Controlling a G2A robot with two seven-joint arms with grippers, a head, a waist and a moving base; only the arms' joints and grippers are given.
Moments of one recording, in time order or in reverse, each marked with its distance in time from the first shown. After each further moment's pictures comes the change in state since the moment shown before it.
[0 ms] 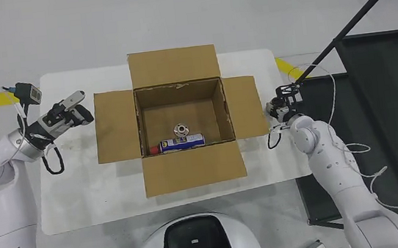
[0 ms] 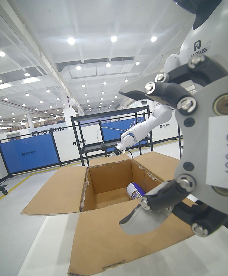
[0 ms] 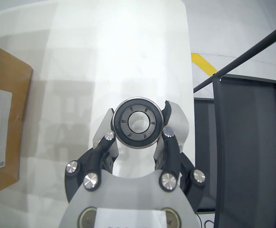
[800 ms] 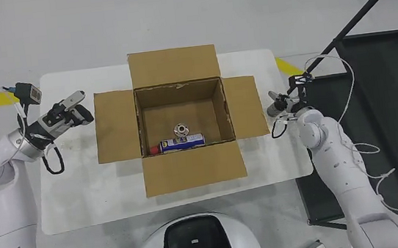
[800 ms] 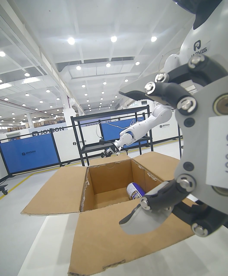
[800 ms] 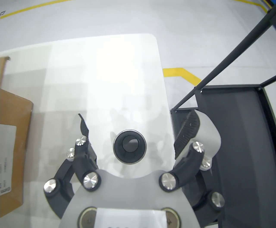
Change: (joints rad) left arm 0.000 0.000 0.000 0.000 0.000 0.000 0.000; right arm -0.062 0.016 0.091 -0.168 0.029 0.061 -0.063
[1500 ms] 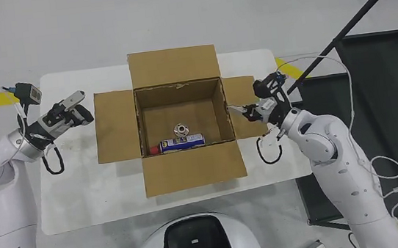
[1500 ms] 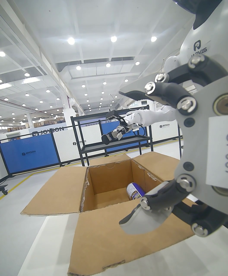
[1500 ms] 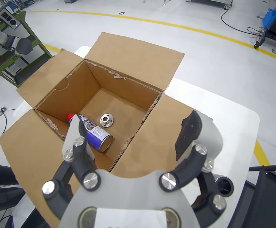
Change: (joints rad) left arm 0.000 0.000 0.000 0.000 0.000 0.000 0.000; right arm -0.210 0.024 -0.010 -0.638 0.143 -0.342 0.276
